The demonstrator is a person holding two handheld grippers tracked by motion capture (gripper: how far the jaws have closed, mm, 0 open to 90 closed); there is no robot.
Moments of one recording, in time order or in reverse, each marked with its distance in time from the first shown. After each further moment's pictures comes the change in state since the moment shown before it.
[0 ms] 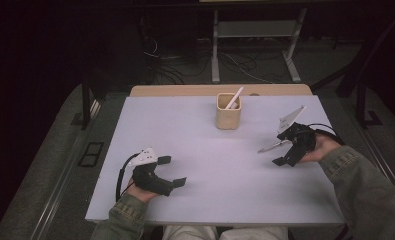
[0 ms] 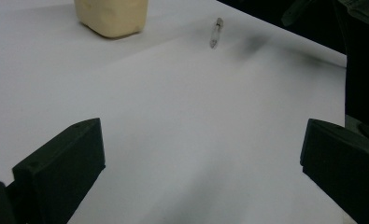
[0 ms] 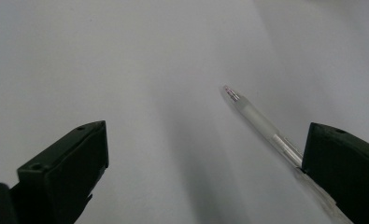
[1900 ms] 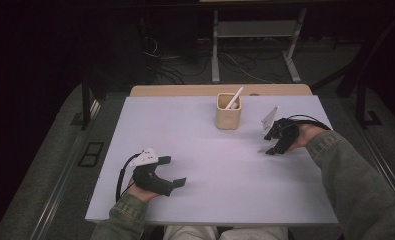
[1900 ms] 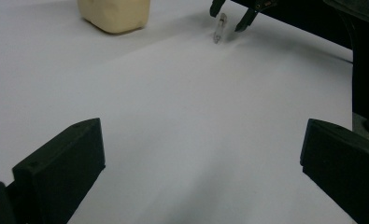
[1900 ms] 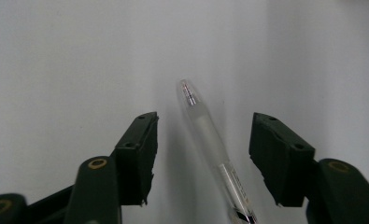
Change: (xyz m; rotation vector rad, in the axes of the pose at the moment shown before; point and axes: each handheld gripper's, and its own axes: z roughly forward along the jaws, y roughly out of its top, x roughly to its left) left arm 0.001 -0.003 0.002 0.012 0.007 0.007; right arm -0.035 0.027 0.044 0.202 -0.001 -0.322
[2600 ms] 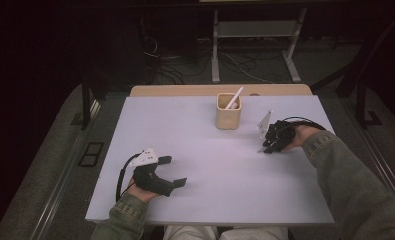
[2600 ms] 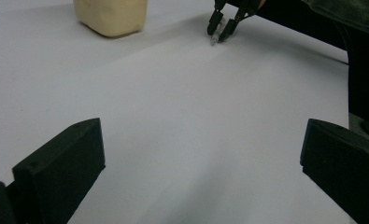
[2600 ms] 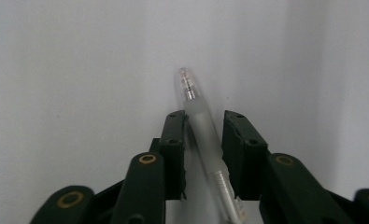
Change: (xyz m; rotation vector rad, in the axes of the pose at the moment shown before) left arm 0.000 0.000 0.000 -0.014 -0.012 0.005; right arm -0.006 0.002 0.018 0.060 0.013 -0.086
